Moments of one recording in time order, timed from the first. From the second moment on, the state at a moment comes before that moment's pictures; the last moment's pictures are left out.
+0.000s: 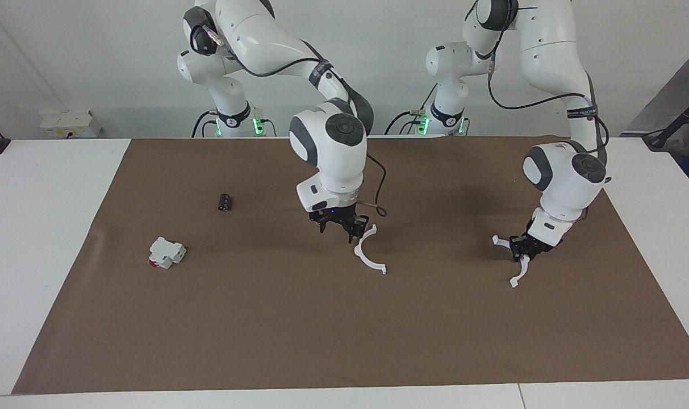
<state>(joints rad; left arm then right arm) 0.06 0.35 -0.01 -1.97 -0.02 2.43 0.06 0.50 0.52 0.01 -1.35 -0.07 1.86 0.94</state>
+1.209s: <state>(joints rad) -0.31 0.30 -0.03 -1.94 0.12 2.32 -0.56 0.11 0.20 0.01 -1.33 -0.02 1.46 0.18</state>
